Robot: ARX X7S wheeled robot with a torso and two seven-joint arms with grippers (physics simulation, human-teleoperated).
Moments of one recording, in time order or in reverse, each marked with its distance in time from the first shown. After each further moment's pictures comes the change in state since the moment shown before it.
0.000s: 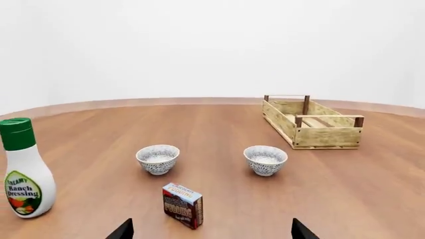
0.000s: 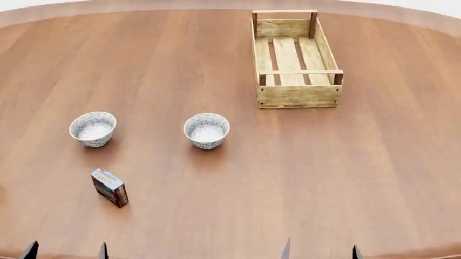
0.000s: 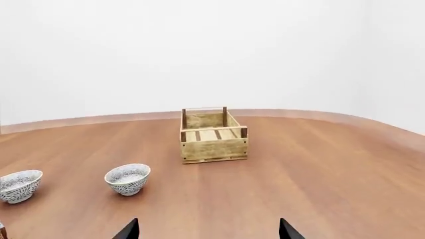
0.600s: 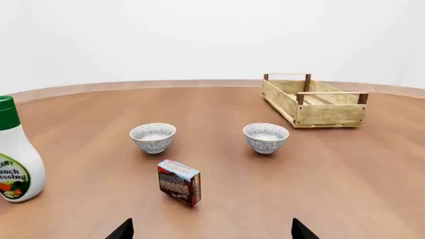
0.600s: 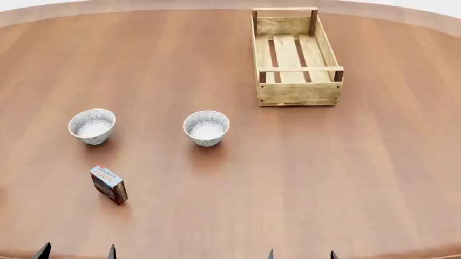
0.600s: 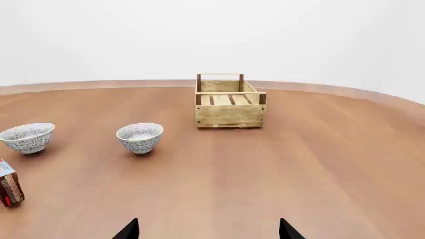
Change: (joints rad) left arm -0.068 0.060 -0.063 -0.146 0.054 0.010 0.081; right arm 0.070 -0.057 0.033 0.182 -0.083 0.002 -0.109
